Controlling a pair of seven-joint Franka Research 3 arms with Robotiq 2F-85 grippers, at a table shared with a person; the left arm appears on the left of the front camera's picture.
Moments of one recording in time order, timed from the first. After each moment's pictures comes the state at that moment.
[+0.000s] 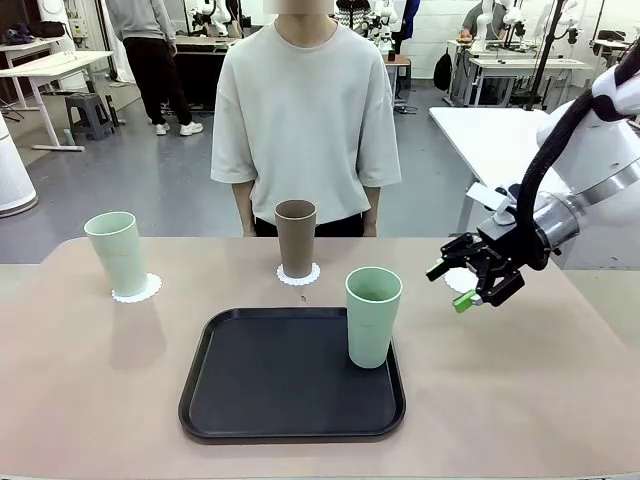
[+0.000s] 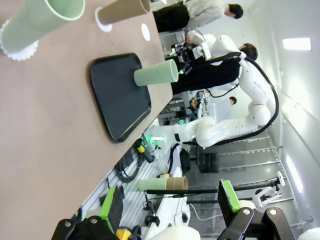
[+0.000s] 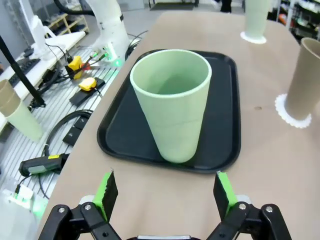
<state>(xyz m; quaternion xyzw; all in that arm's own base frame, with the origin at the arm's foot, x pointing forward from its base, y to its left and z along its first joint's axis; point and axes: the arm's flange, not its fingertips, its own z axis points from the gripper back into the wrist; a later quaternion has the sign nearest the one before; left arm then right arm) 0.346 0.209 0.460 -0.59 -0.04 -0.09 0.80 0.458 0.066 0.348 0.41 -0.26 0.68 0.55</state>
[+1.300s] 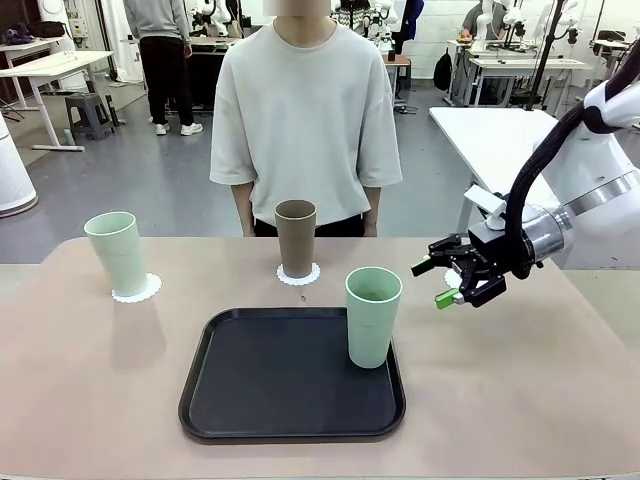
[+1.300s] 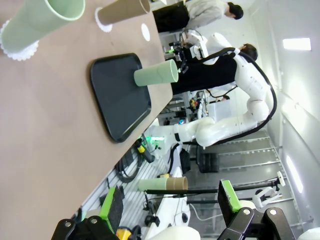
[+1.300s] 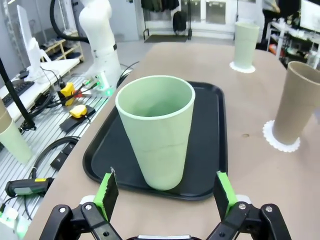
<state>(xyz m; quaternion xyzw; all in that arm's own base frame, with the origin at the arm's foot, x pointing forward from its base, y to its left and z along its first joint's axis) 0.346 0.209 0.460 -0.59 -0.04 -0.09 0.80 0.464 0.072 0.325 0.45 -0.33 0.64 0.52</state>
